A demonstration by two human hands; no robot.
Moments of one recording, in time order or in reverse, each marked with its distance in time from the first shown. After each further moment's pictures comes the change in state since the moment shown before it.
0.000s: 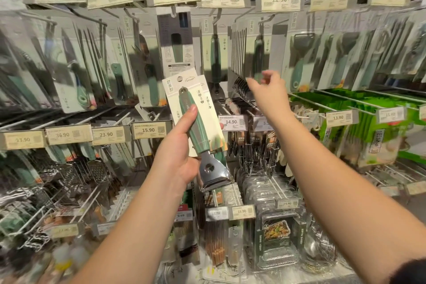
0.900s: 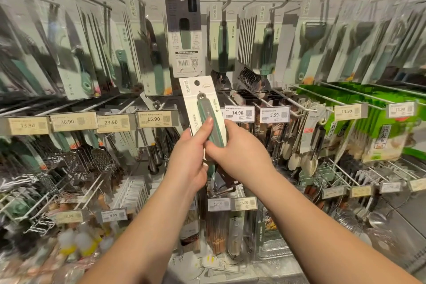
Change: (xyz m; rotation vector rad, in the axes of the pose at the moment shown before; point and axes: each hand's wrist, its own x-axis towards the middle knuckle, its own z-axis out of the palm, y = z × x) left_hand 0.016 -0.036 -0.024 0.099 0.008 0.100; right_hand -0.143 -0.007 0.034 -0.412 -0.387 -0.141
